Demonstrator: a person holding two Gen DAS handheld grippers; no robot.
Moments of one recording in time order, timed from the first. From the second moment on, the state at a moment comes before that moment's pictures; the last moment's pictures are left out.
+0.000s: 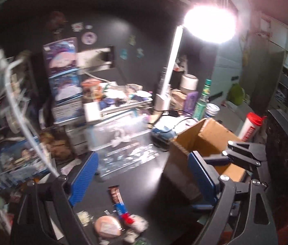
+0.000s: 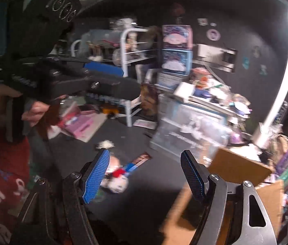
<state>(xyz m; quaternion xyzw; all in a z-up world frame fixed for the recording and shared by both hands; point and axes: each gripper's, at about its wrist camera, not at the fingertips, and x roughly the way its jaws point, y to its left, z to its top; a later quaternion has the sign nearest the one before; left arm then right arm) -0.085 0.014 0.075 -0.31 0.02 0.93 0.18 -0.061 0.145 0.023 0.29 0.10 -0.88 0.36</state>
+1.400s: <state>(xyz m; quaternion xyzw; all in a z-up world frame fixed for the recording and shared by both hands) -0.048 -0.058 -0.065 -0.37 -0.08 0.90 0.20 -0.081 0.079 -0.103 0.40 0.03 -0.84 0.38</state>
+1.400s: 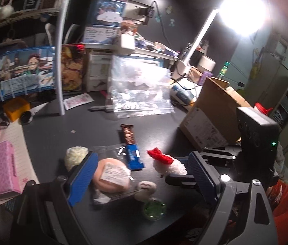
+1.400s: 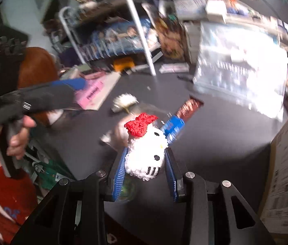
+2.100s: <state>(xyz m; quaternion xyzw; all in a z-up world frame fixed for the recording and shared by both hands) -0.093 0.067 0.049 -0.34 -0.03 0.88 0.34 -0.058 0.157 0.029 0.25 0.11 -0.91 0.31</state>
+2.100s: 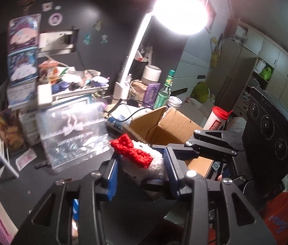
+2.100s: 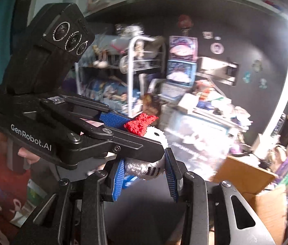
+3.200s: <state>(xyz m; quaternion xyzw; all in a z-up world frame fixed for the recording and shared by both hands) -0.146 0.126 0.051 -0.38 0.02 0.87 0.32 -0.098 0.251 0.018 0.34 0.11 -0.91 0.21</state>
